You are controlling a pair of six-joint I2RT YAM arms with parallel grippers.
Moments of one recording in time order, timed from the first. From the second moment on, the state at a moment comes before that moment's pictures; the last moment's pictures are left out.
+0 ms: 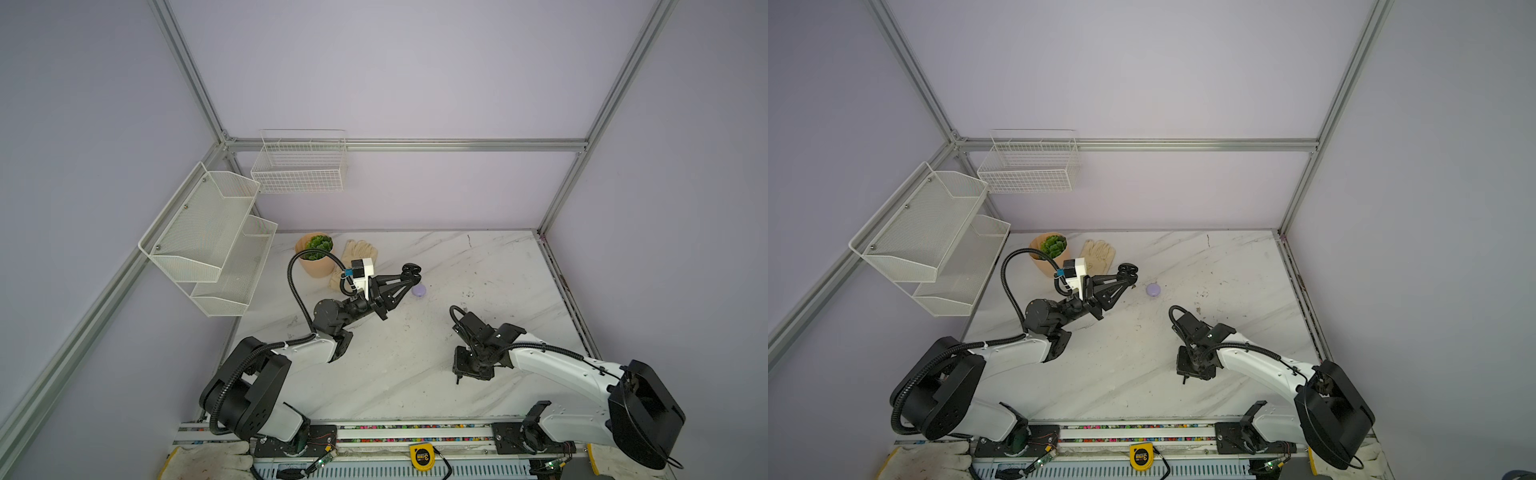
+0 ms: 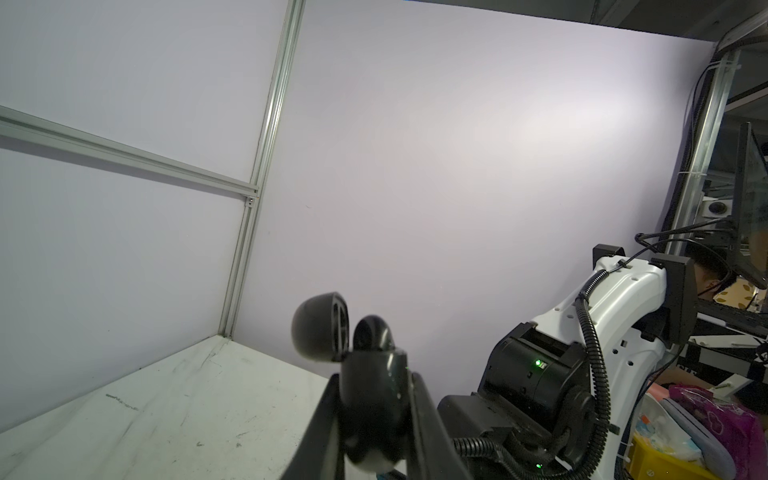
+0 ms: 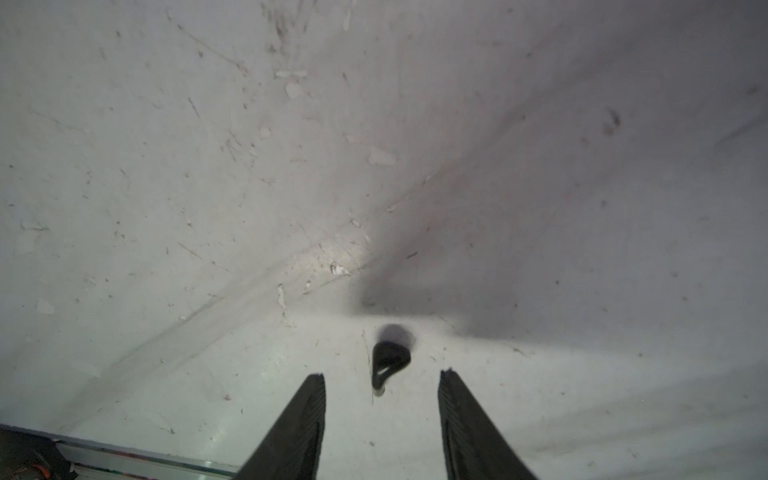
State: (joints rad) left arm -0.52 1.47 0.60 1.44 0.65 -0.62; right arm 0.74 1.28 0.70 -0.76 -0.09 0.89
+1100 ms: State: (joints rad) left arm -0.52 1.48 0.60 1.44 0.64 -0.62; right arm 0.75 1.34 0.68 -0.71 -0.11 0.88
